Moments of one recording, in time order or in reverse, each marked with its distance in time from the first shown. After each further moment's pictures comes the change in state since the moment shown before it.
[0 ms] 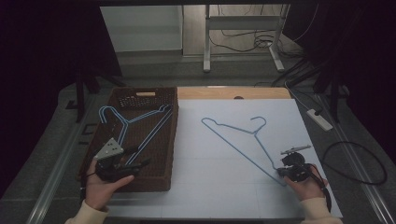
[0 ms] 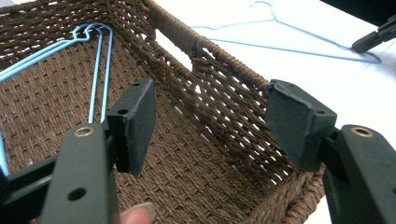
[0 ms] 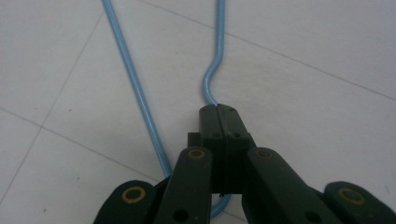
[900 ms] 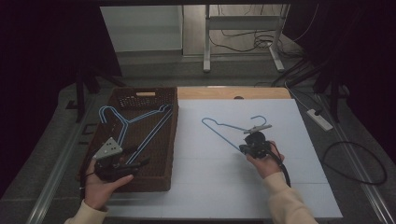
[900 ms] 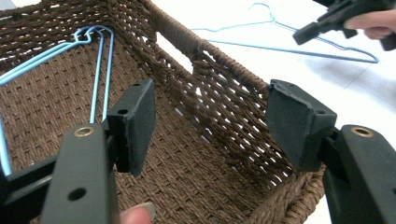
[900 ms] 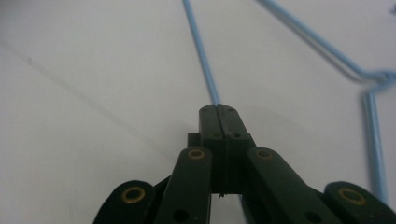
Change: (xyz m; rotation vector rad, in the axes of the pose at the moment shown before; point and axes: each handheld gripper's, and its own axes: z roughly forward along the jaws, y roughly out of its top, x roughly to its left) left arm 0.002 0.001 -0.002 -0.011 -0.001 -0.003; right arm 0.072 0.097 0.039 -0.199 0.147 -0.108
